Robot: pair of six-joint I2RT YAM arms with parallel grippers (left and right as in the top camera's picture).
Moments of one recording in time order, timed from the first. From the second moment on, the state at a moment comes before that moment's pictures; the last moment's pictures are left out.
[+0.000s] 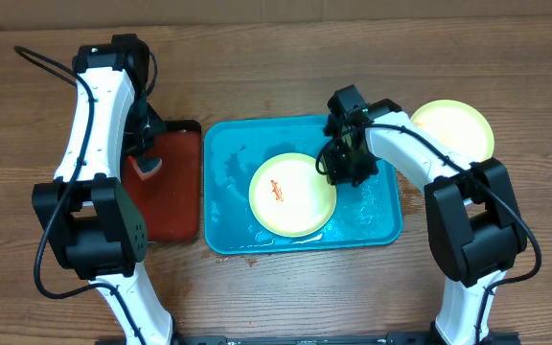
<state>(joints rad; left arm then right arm) 0.06 2.06 1.86 -1.46 -0.25 -0.65 0.40 2.04 1.43 -0.94 -0.18 0.18</state>
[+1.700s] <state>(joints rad) -0.33 2.05 1.60 -1.04 0.24 -0.41 0.45 2.08 1.41 -0.70 -0.35 0.41</state>
